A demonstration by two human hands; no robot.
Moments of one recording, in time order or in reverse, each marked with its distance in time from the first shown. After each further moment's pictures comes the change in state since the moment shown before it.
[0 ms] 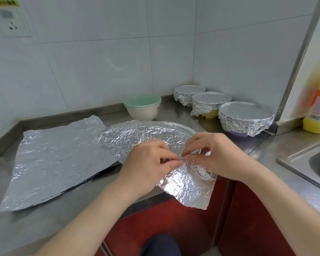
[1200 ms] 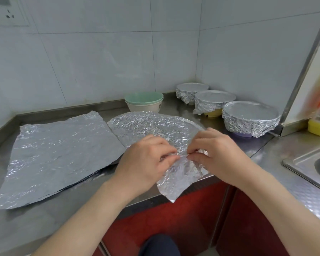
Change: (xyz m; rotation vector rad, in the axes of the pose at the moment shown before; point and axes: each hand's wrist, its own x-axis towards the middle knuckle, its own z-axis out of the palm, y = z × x) left_hand 0.005 -0.016 -0.001 0.188 0.049 0.166; right_hand 0.005 0.015 0.014 -0.367 0.146 -0.188
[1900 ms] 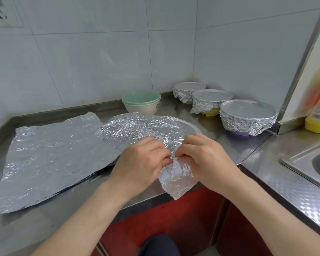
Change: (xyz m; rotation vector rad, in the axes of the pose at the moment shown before) left_hand -0.003 -0.013 0.007 0.166 0.018 0.194; right_hand 0.000 -0.017 0.018 -0.067 0.071 -0.052
